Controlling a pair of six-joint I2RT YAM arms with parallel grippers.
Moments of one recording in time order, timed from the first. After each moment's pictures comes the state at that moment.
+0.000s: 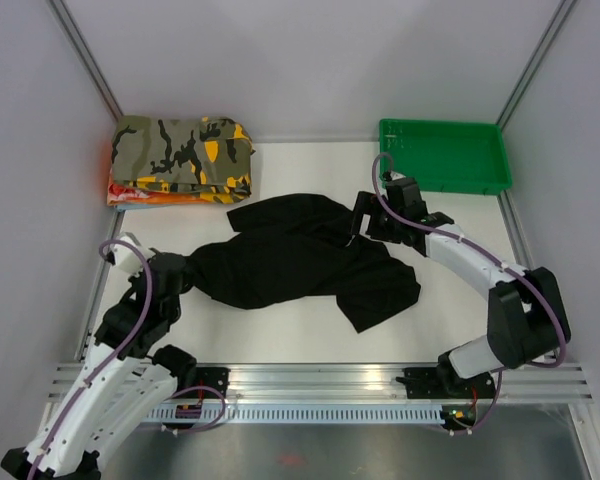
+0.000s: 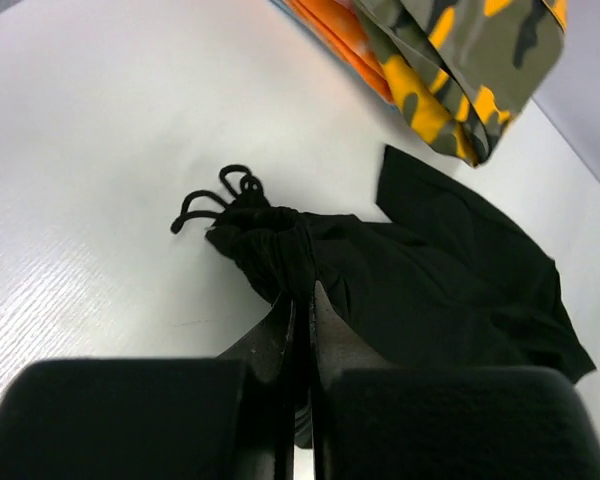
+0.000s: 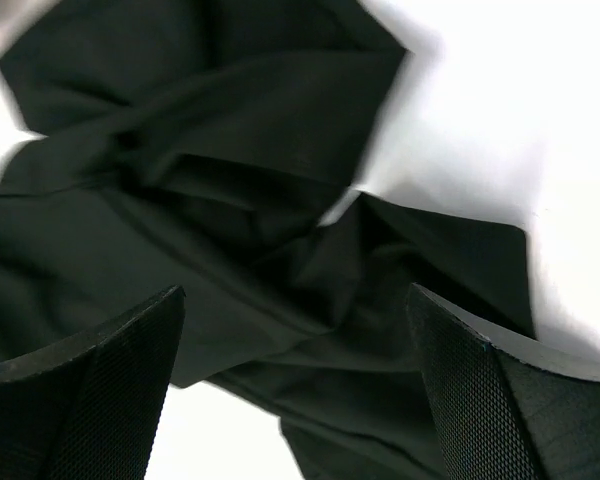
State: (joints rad) left arm -0.47 0.56 0.73 -0.78 -0.74 -0.96; right arm 0.37 1.46 0.98 -0.25 -0.14 0.55
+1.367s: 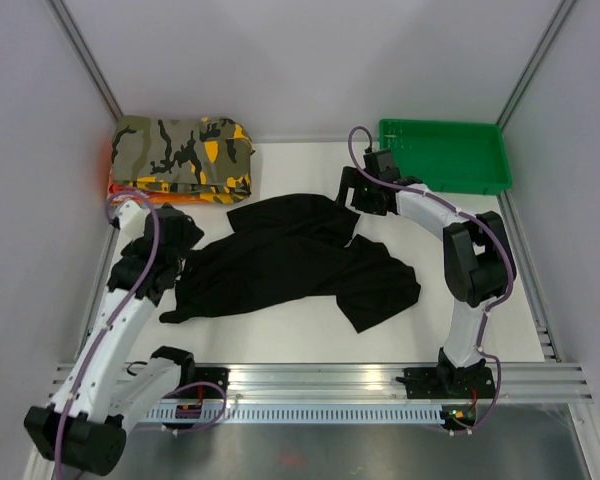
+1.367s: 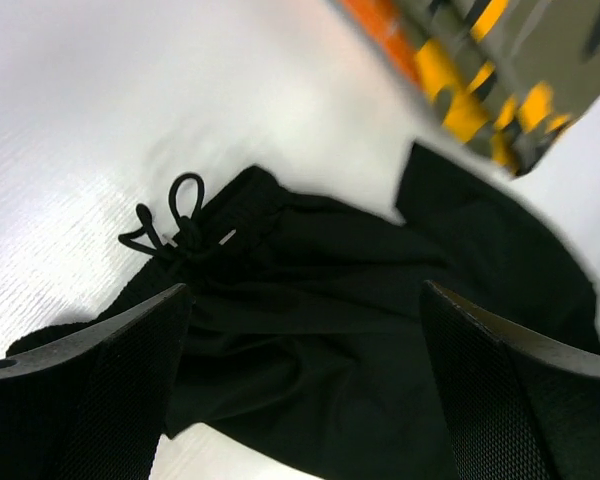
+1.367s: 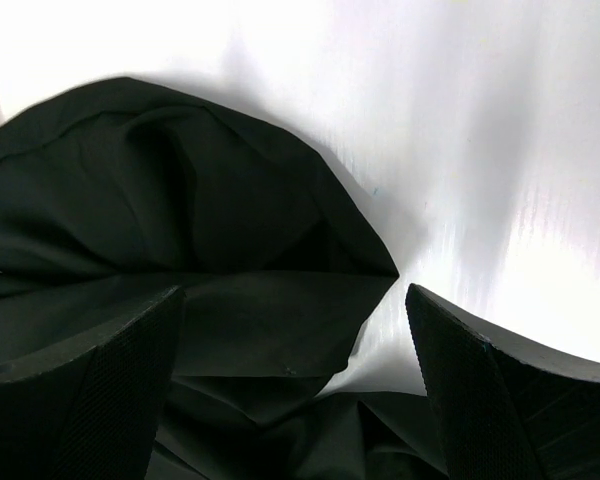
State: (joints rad) left arm -0.24 0.87 0.91 -0.77 -0.57 -0.92; right arm 0.35 1.92 1.40 -0.30 -0.06 0.51
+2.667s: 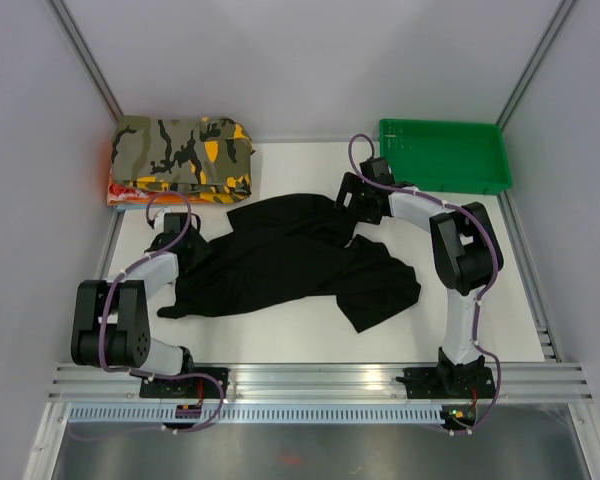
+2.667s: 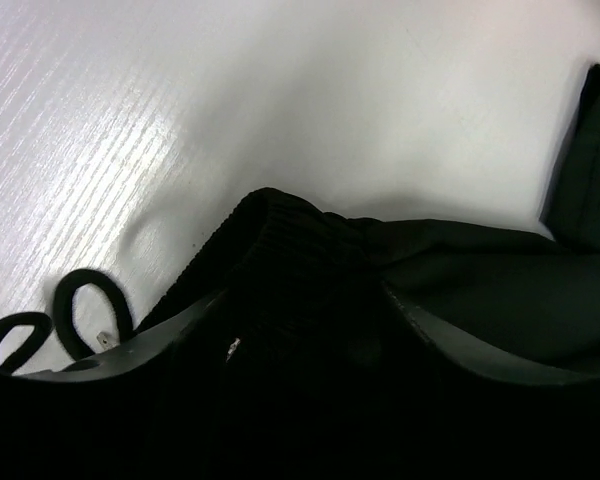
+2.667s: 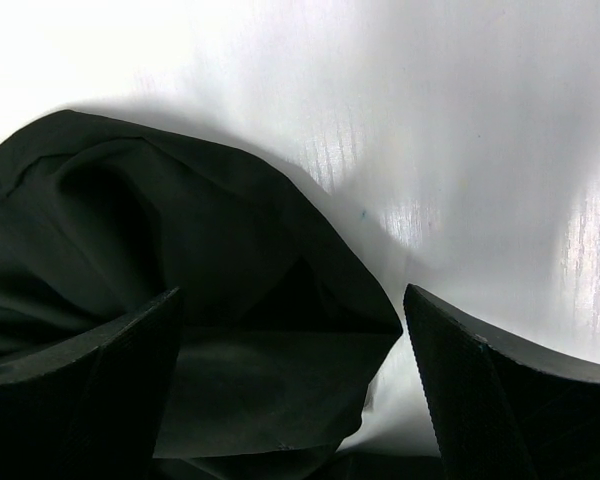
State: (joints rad) left arm -0.02 1.43 0.64 -0.10 -0.21 -0.66; right arm 0.35 2.04 1.40 -0.24 -0.06 0.66
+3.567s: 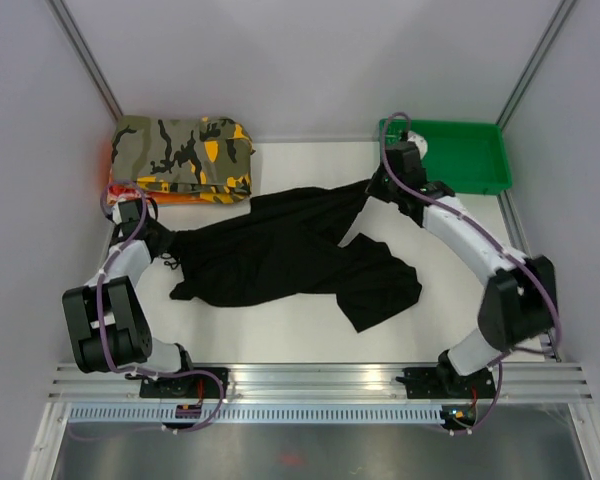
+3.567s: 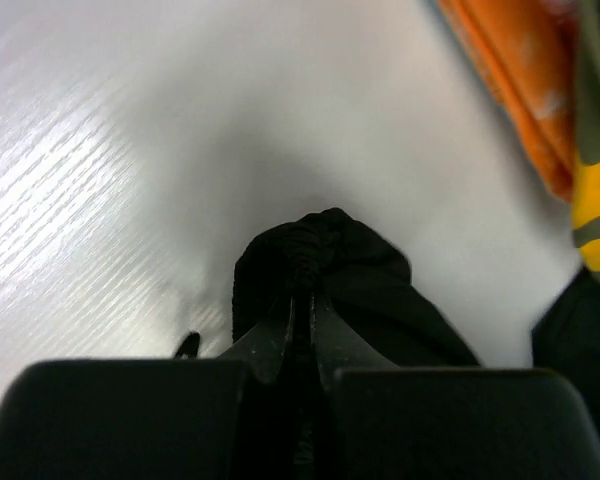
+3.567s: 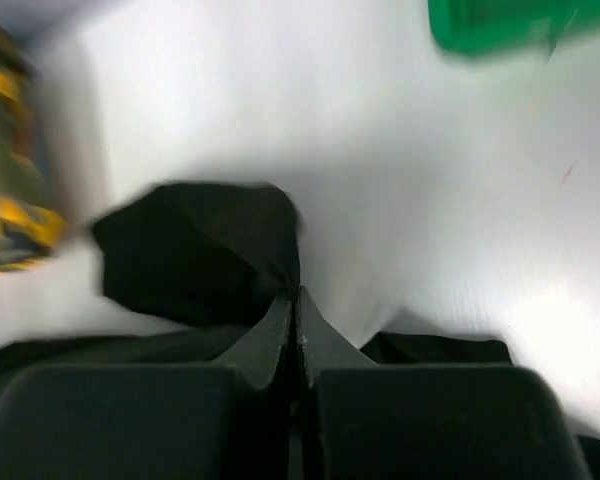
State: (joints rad) left arm 0.26 1.44 0.78 -0.18 -0.07 -0.66; right arm 0.36 1.66 1.29 -0.31 0.14 0.68
